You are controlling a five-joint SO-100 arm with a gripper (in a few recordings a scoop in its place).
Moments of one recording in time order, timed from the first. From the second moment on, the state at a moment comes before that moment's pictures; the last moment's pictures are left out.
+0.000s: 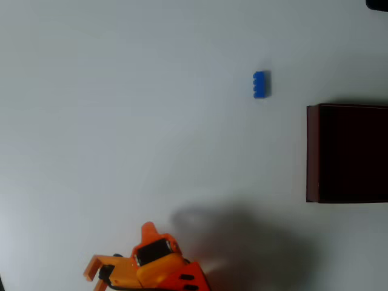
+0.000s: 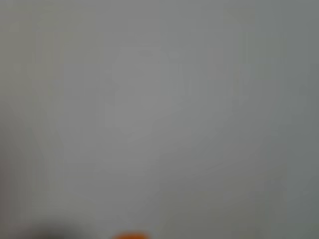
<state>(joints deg) -27.2 192.0 171.9 76.3 1.1</state>
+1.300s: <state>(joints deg) -18.7 191.7 168.9 75.8 37.1</state>
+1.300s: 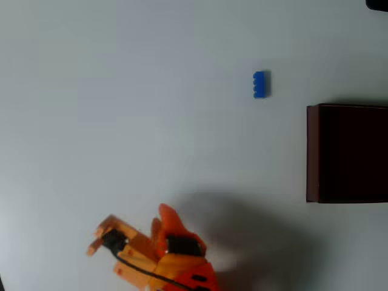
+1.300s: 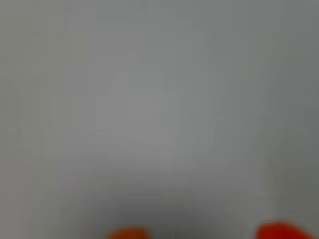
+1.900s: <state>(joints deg) 9.6 141.1 134.8 69.3 61.0</state>
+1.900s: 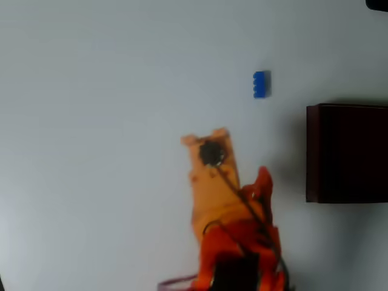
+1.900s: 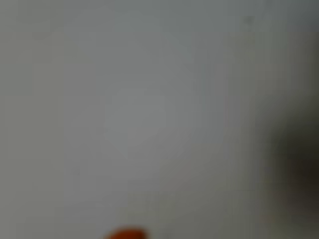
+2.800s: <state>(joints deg) 12.3 81.9 94.9 66.4 72.2</state>
